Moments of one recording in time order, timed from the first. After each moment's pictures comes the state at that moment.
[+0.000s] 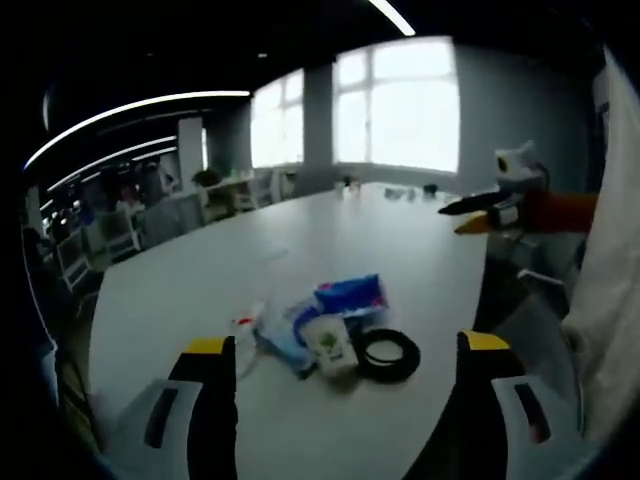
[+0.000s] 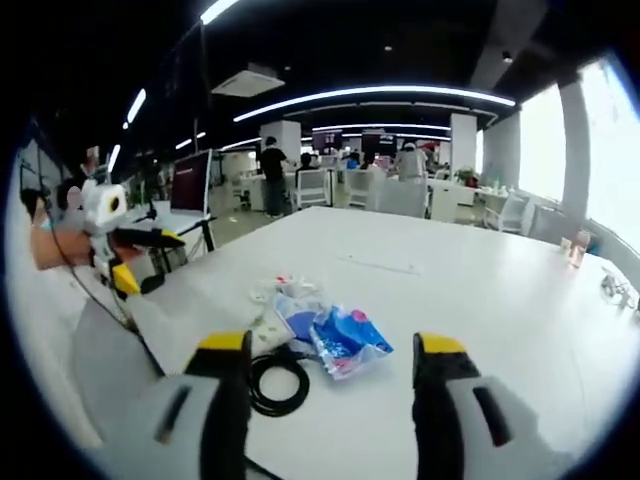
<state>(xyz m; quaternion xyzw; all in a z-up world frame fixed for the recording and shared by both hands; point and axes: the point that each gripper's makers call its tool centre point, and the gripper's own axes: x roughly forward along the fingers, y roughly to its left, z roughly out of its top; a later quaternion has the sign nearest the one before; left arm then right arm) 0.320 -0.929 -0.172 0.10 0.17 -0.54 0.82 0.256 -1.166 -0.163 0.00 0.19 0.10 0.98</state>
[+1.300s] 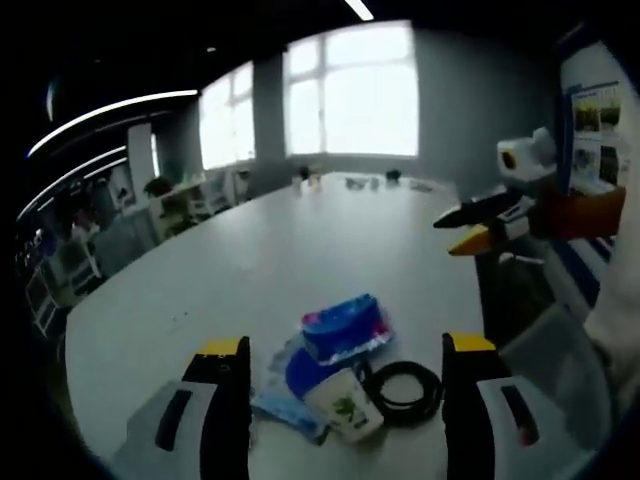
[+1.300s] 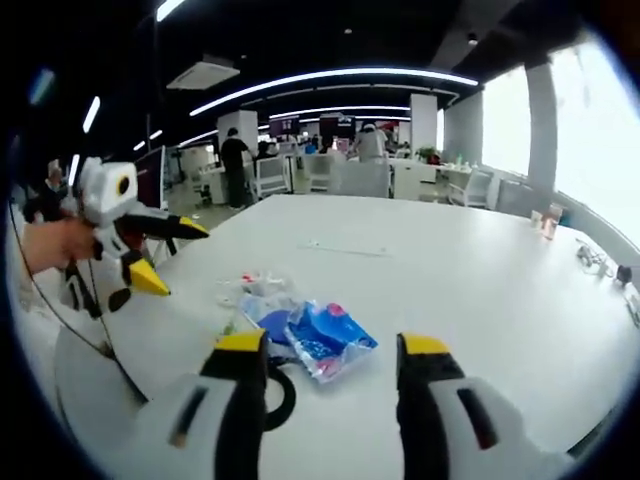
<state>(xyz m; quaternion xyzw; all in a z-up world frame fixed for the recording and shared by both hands) 0.380 -1.023 -0.177 0.15 0.17 -0.62 0.75 0.283 -1.173 -0.181 0.02 0.23 0.01 0.97</state>
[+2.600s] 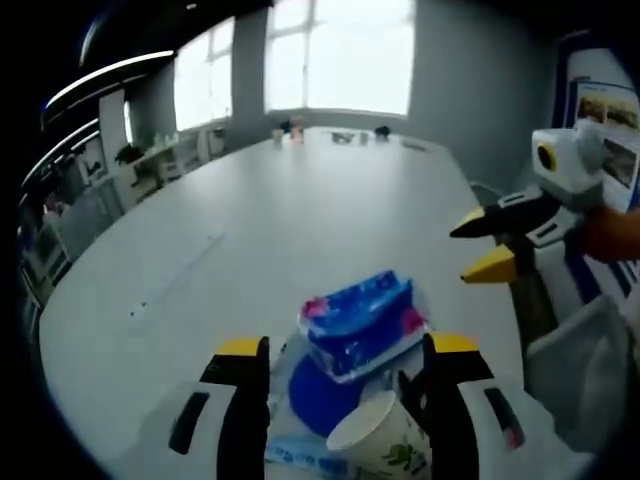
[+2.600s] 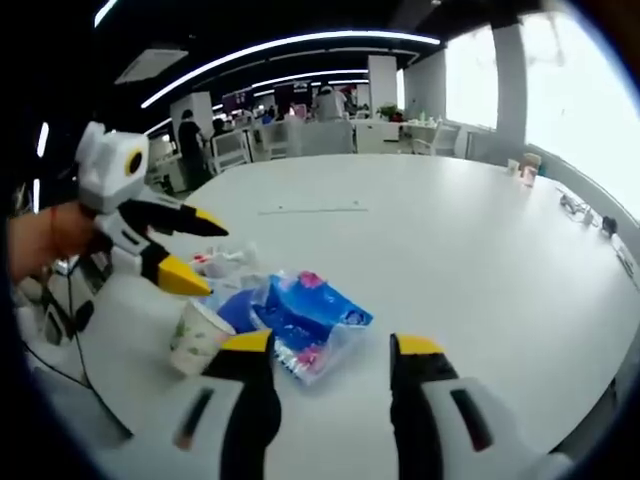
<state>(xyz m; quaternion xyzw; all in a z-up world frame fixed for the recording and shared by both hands) 0.428 -1.098 -0.257 0.19 0.26 -0.64 0.70 0.323 -1.188 -0.258 0.07 0.30 -0.07 0.95</state>
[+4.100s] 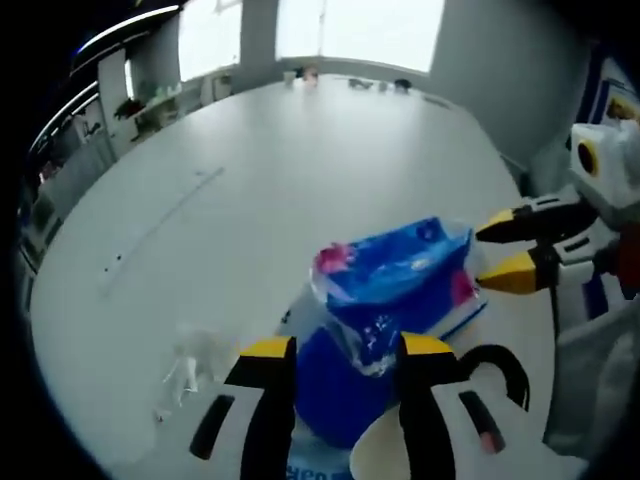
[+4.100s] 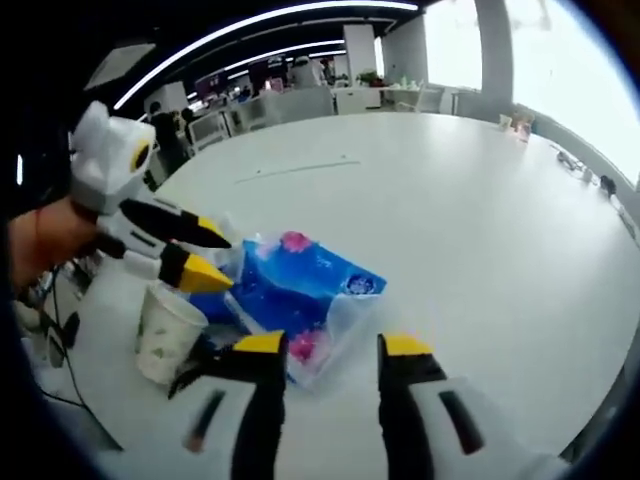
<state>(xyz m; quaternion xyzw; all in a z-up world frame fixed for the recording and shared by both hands) 0.447 -1.111 -0.331 0.23 0.35 -0.60 0.68 0.342 -1.186 -0.323 0.11 0.36 -0.10 0.92</state>
